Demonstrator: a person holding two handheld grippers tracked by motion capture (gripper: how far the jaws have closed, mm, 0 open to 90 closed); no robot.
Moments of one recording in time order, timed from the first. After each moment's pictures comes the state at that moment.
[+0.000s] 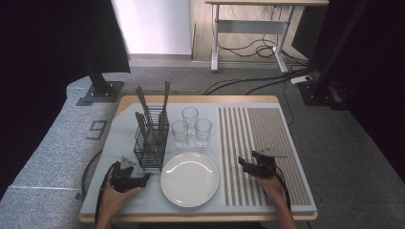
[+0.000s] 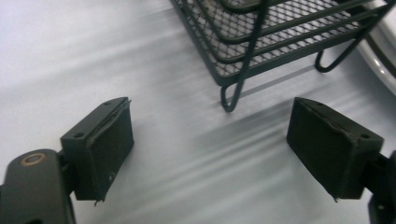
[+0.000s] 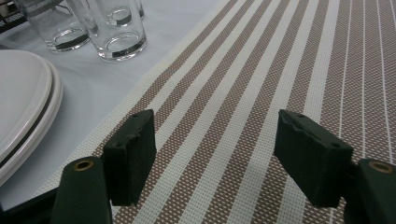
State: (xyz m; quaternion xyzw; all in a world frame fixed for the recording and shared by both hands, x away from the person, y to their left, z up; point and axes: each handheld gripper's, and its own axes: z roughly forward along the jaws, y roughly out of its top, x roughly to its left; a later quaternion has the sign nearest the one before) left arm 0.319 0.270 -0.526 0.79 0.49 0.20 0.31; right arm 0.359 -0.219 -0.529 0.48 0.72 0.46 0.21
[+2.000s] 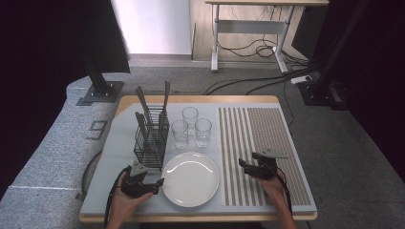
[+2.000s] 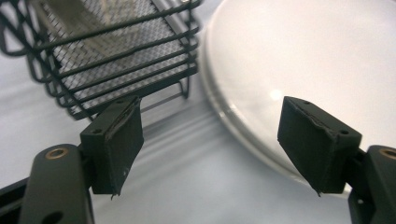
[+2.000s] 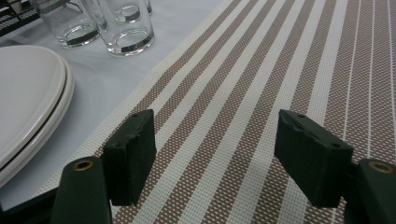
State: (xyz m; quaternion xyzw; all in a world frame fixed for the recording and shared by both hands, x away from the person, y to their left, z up) left arm 0.283 0.219 -0.489 0.80 0.45 0.17 0.35; right arm 0.354 -0.222 -0.528 0.47 0.72 0.46 0.20
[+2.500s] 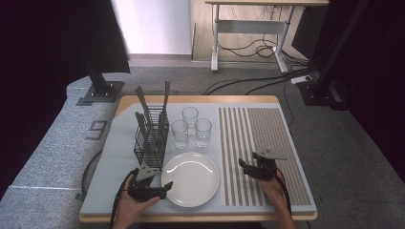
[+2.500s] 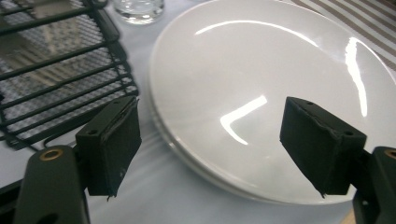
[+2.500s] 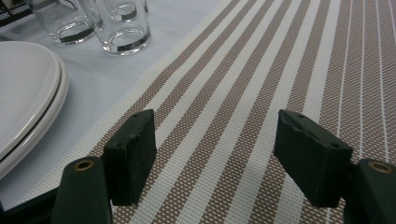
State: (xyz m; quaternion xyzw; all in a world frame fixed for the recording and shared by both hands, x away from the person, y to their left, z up) left arm 0.272 0.193 -0.482 0.81 0.42 0.16 0.38; right arm 0.352 -0.219 -0.528 0.47 0.73 0.45 0.22
